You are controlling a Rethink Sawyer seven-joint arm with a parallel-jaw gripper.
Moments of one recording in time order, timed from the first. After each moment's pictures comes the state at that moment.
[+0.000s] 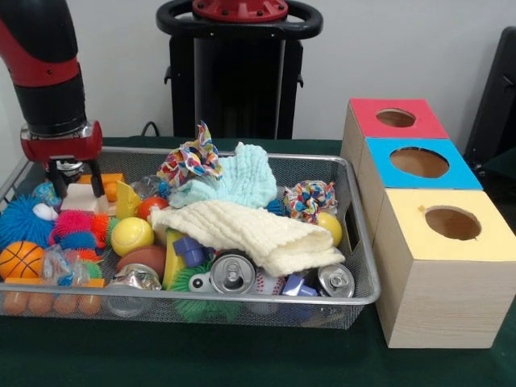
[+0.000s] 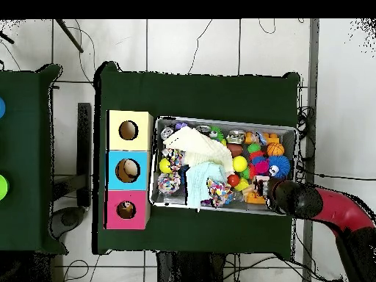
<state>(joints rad) -1.05 -0.51 0.45 1.68 -0.65 0.57 1.49</state>
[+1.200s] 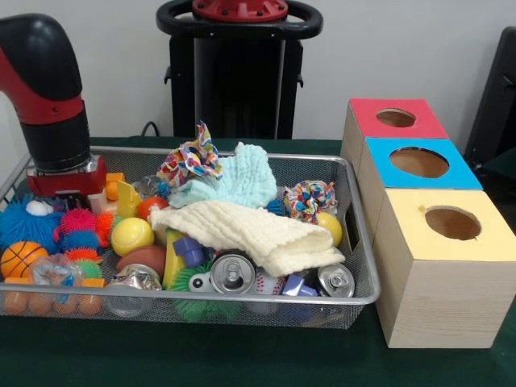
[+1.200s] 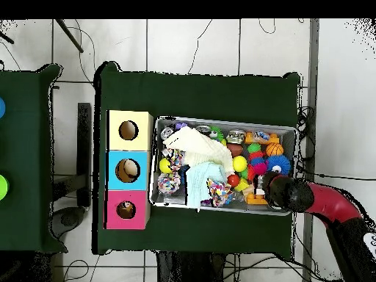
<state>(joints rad) -1.07 -0.39 0.48 1.60 -0.71 0.51 1.49</state>
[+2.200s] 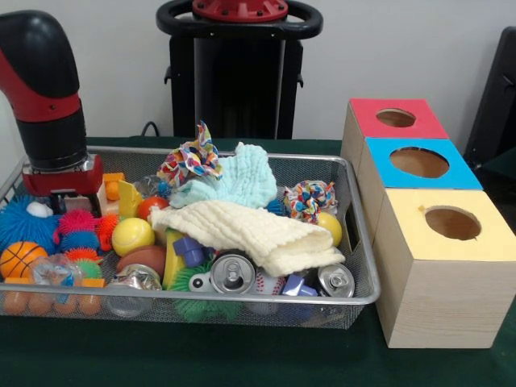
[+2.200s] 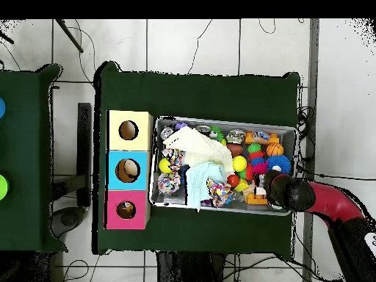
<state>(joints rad) -1.07 -0.40 0.48 1.60 -0.71 0.51 1.49</state>
